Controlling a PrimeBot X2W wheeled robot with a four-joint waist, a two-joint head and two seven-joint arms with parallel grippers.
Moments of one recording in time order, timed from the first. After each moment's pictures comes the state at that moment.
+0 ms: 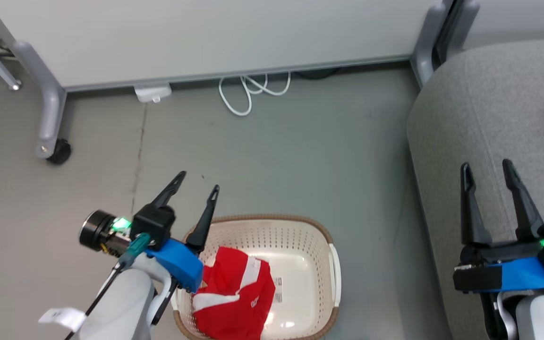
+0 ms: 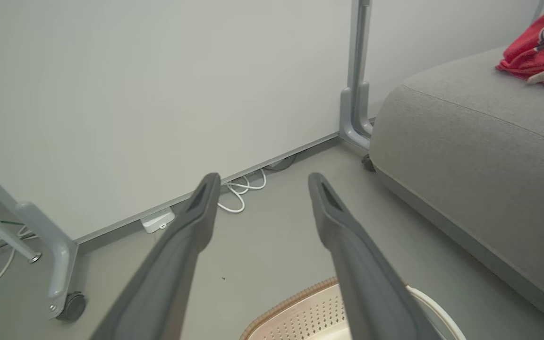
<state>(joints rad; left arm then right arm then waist) -0.39 0.21 -0.40 0.53 -0.19 -0.13 -0.26 -0.13 -0.05 -0.09 0.06 0.08 0.13 -0.26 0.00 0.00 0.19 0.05</state>
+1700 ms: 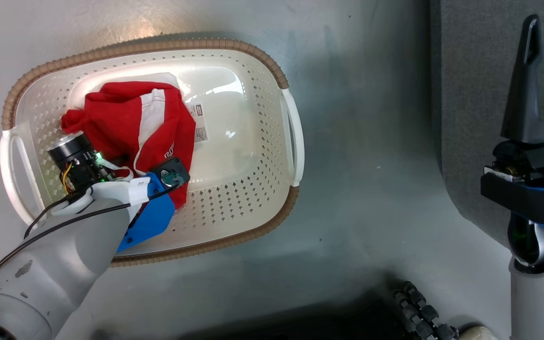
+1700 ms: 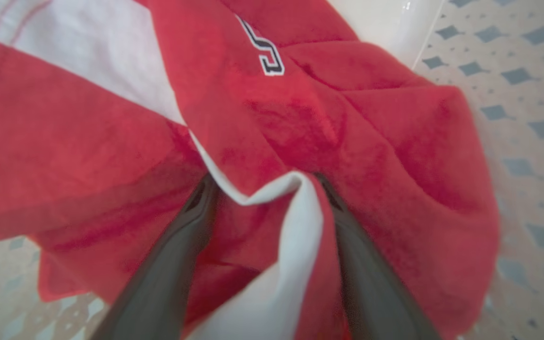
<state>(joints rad) -0.98 0.36 -1.28 1.03 -0.20 -0.13 0.24 -0.44 -0.05 -0.08 -0.17 0.09 0.13 -0.26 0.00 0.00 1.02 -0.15</state>
